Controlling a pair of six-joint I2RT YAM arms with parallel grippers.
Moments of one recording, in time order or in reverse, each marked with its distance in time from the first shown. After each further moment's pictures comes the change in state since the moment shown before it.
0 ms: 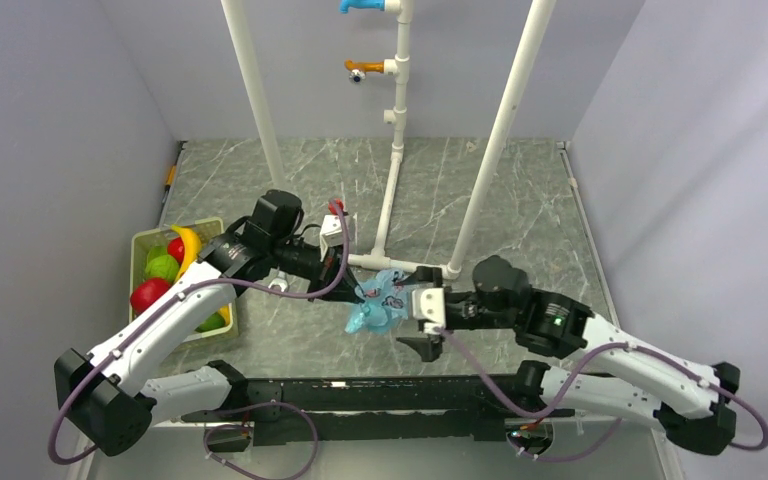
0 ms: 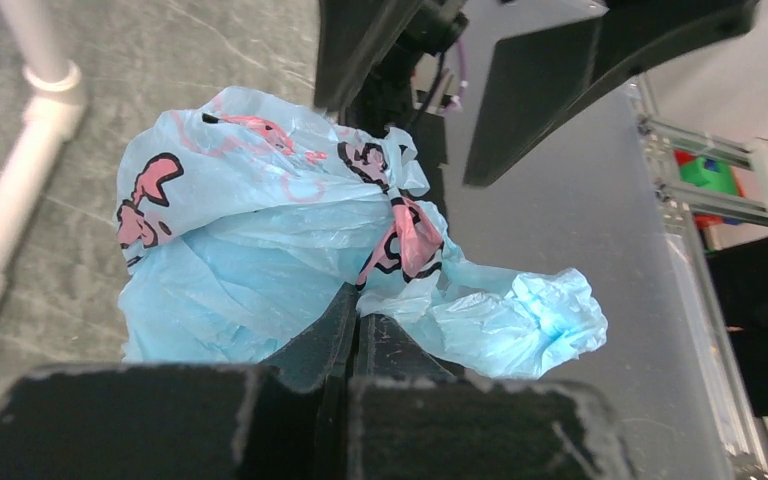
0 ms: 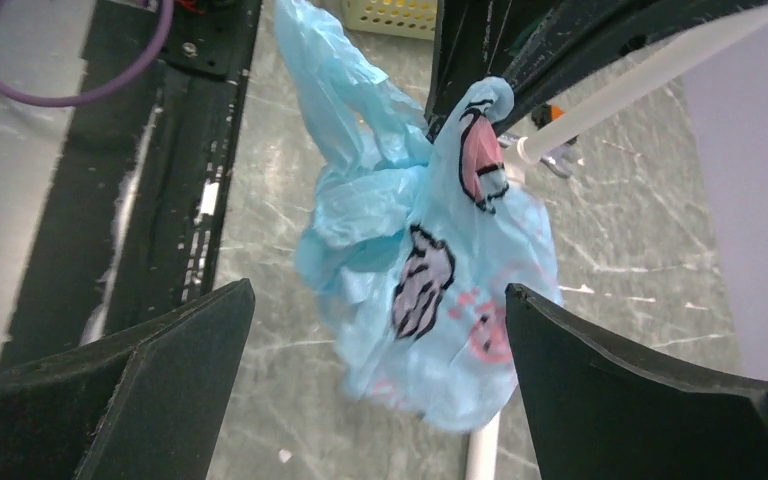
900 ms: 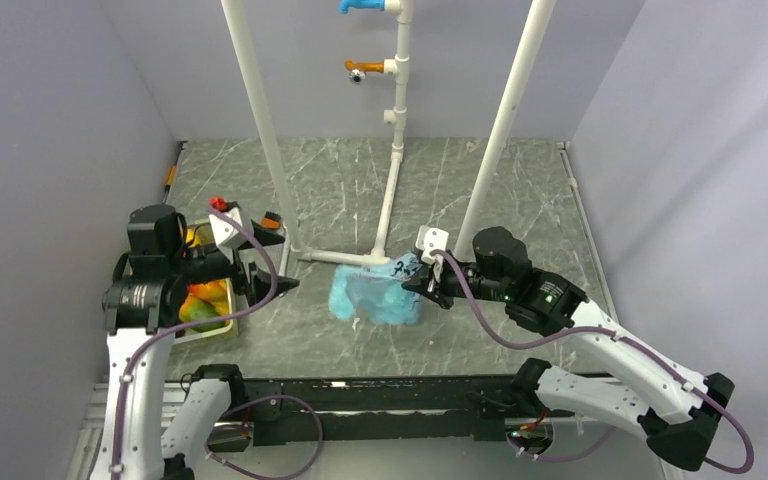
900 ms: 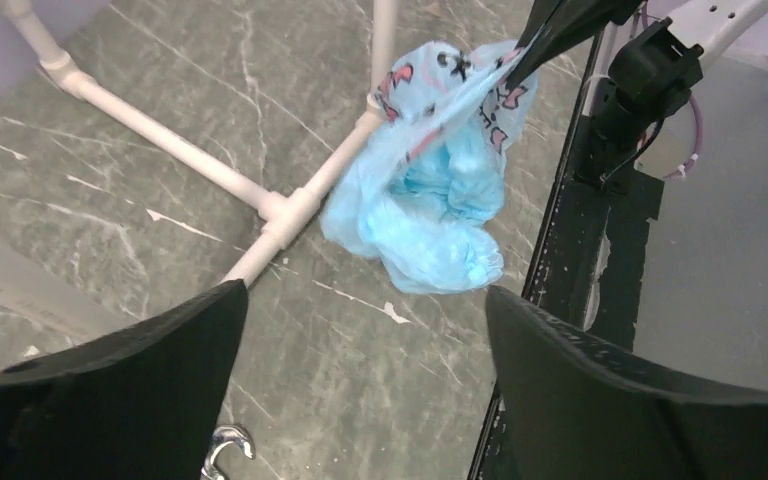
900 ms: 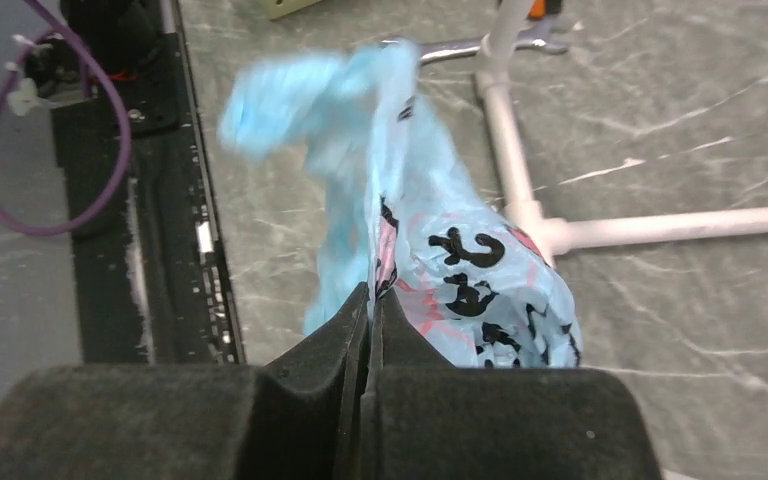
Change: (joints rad) left arm 0.629 -0.327 0.049 -0.291 0.097 0.289; right arm -0.171 0.106 0.042 0.045 0.026 0.292
